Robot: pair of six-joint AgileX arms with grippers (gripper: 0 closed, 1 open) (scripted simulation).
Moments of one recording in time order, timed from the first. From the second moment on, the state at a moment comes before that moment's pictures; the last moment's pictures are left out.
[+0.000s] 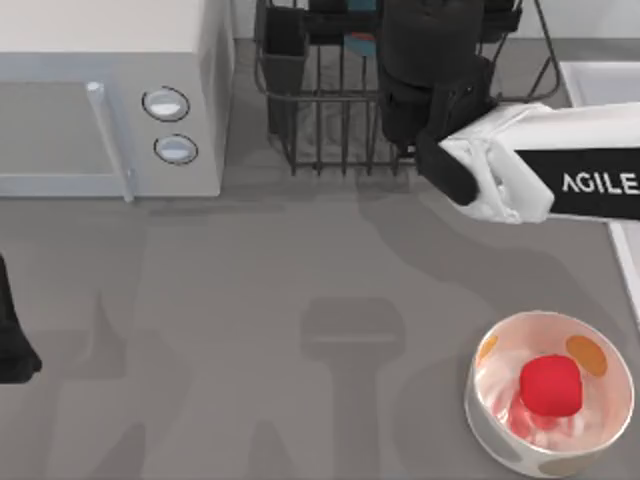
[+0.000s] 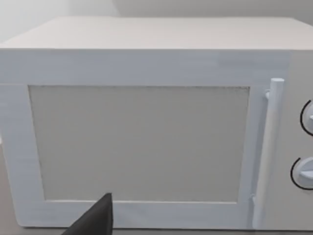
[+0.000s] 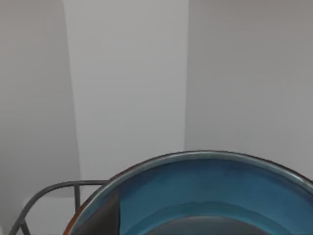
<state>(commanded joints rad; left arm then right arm) 0.00 0.00 0.00 0.00 0.00 0.00 0.63 2.04 1.33 0.70 0.67 0.02</state>
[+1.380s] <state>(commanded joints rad) 0.00 0.00 0.00 0.00 0.00 0.00 0.22 0.47 0.35 0.18 0.15 -0.03</state>
